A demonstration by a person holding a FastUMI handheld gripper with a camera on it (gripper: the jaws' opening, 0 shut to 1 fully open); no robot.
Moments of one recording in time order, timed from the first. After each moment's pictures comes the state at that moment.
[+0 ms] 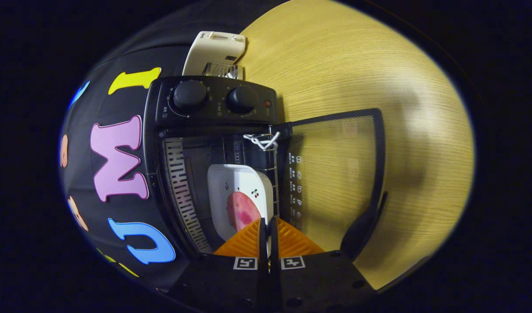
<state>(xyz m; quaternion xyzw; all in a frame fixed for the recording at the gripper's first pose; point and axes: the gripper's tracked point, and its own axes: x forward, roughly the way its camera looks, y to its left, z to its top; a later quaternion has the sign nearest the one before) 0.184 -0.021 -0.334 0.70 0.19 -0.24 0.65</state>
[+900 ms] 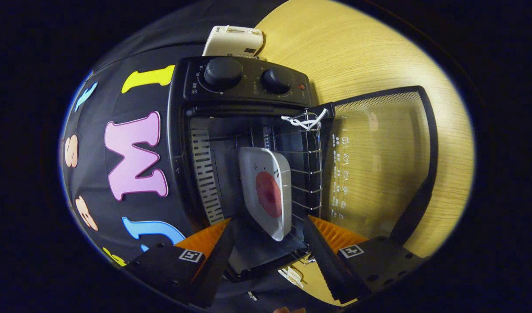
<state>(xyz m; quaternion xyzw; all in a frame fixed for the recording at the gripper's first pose) 0.193 0.014 -0.304 0.71 0.19 -0.17 0.66</state>
